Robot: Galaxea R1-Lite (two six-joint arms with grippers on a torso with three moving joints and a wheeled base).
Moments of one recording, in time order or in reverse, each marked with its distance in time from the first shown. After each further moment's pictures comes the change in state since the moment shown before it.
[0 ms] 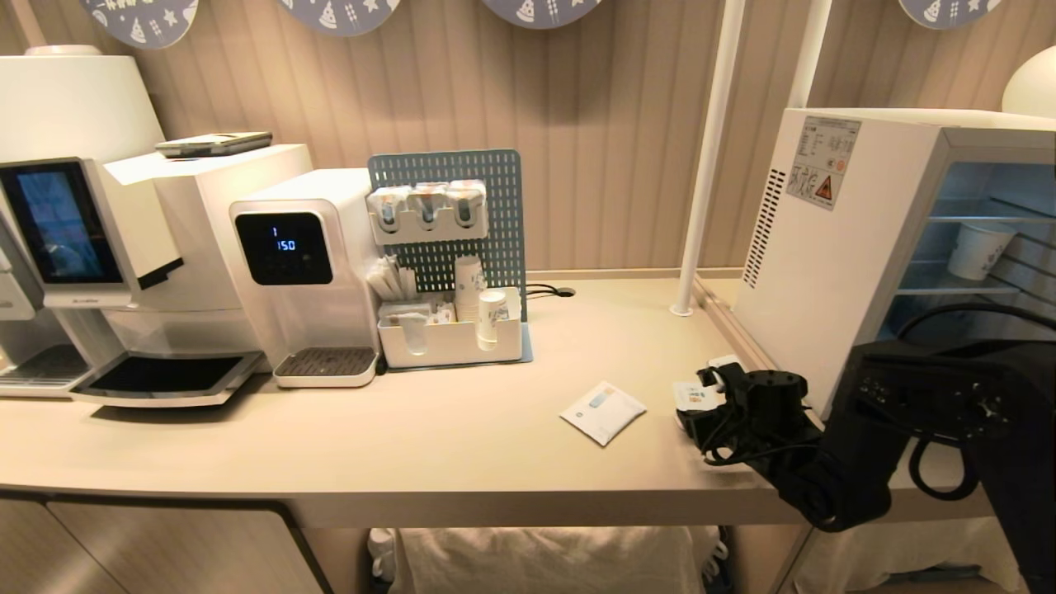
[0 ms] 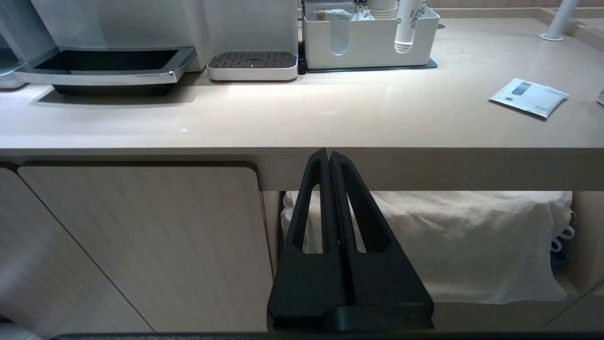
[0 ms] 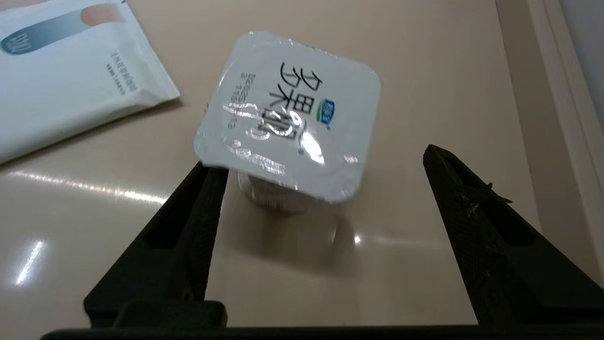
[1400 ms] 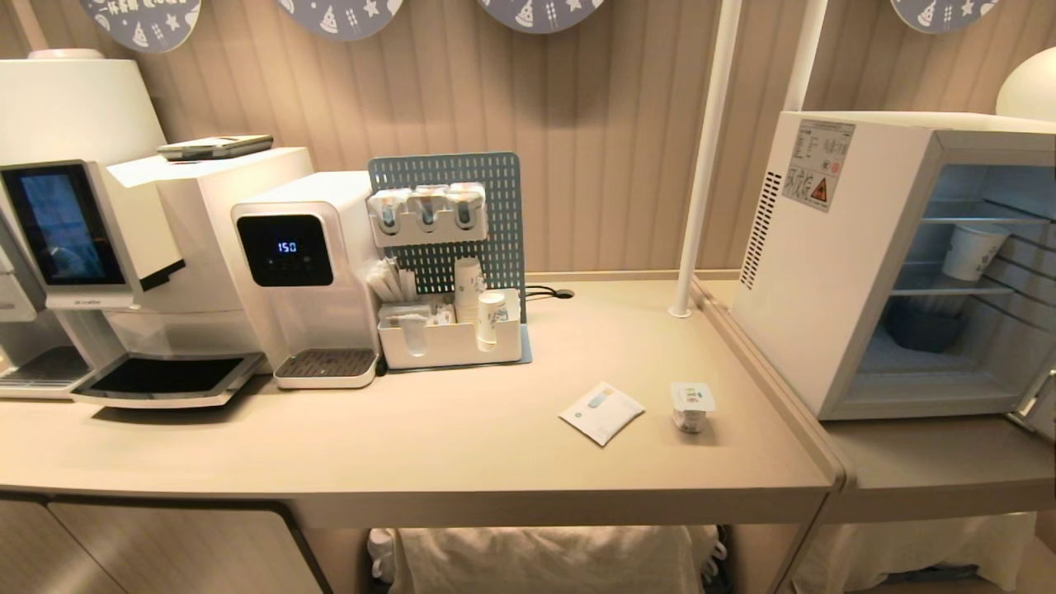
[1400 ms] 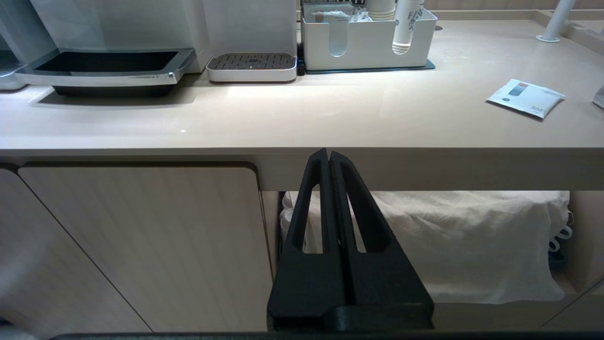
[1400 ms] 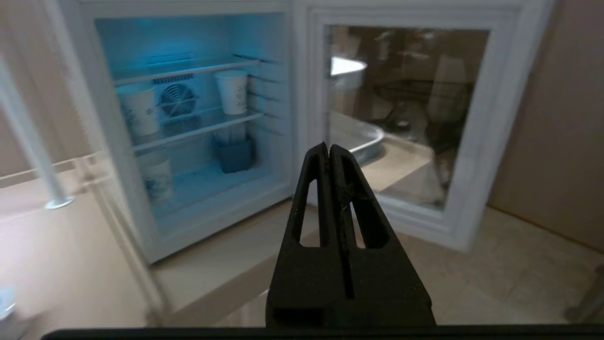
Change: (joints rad) left arm -0.001 0.000 0.000 0.000 0.000 -0.001; right arm -0.239 -2.030 0.403 0.945 -0.527 -0.079
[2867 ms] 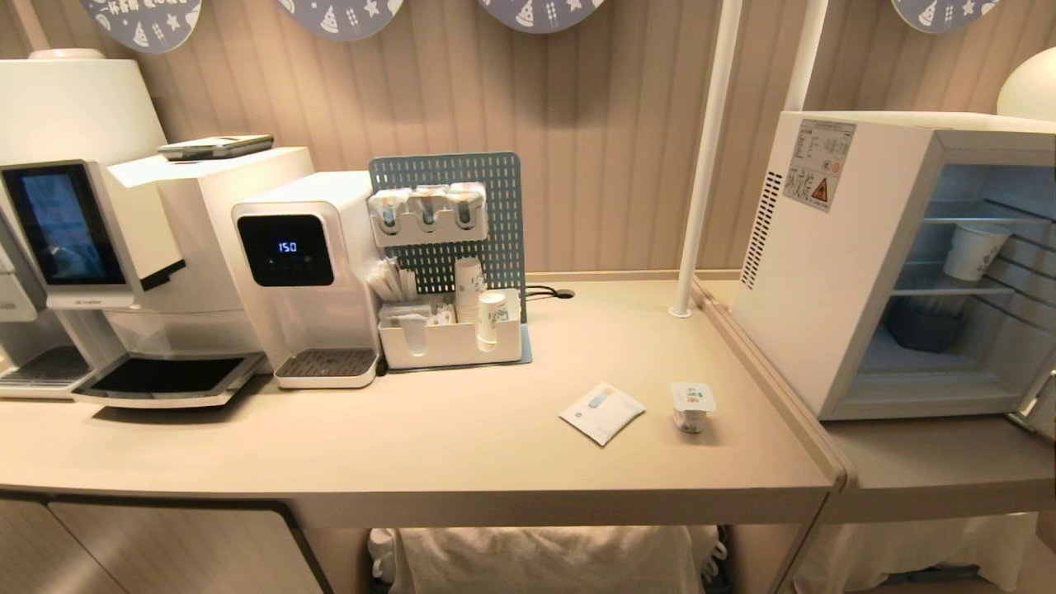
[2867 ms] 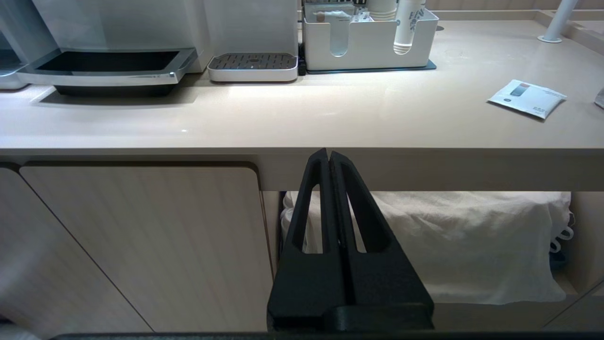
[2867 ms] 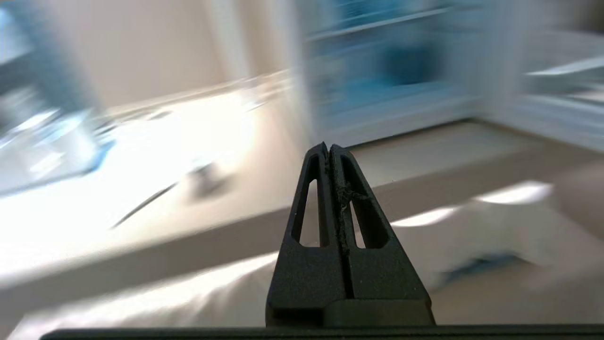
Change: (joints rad) left arm 0.002 0.000 0.000 0.000 0.000 0.000; right arm 0.015 -0.391 0.372 0.173 0.452 0.314
